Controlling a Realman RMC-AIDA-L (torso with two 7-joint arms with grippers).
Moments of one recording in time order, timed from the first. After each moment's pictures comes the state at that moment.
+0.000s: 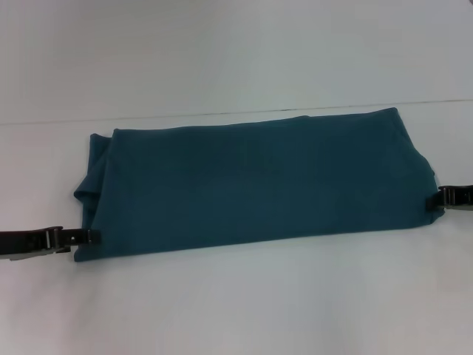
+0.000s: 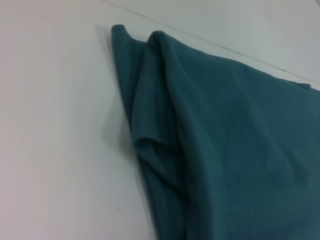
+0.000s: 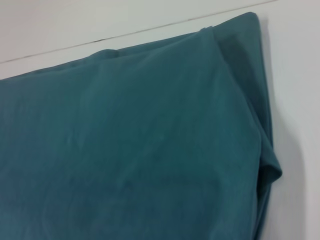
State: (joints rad) left arm -0.63 -2.09 0.42 0.78 2.55 1.34 -2.24; right arm 0.63 1.97 -0.64 -0.69 -2.56 -1.09 2.38
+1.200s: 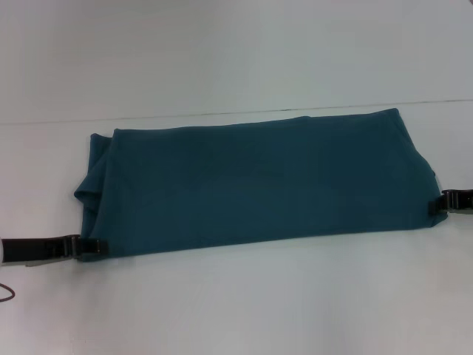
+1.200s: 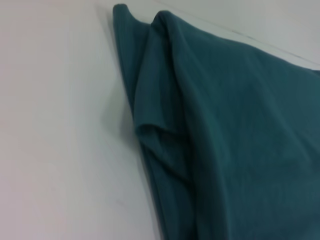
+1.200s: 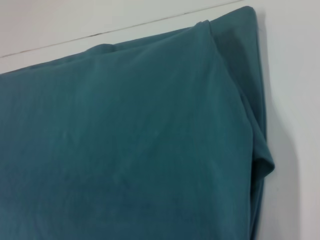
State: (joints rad) left arm -0.64 -2.11 0.46 0.72 2.56 1.24 -2.24; right arm 0.62 1.96 -0.64 -0.69 -2.56 -1.10 2.38
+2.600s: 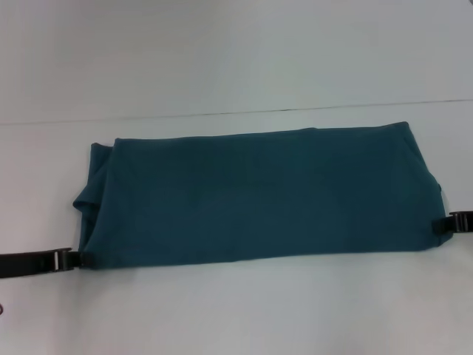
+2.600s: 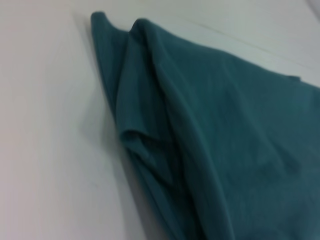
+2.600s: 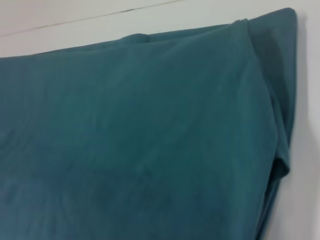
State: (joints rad) left arm -0.60 -2.11 0.38 0.75 2.53 1.36 -2.11; right arm 0.52 2.03 -0.62 -0.88 -2.54 -1.26 2.28
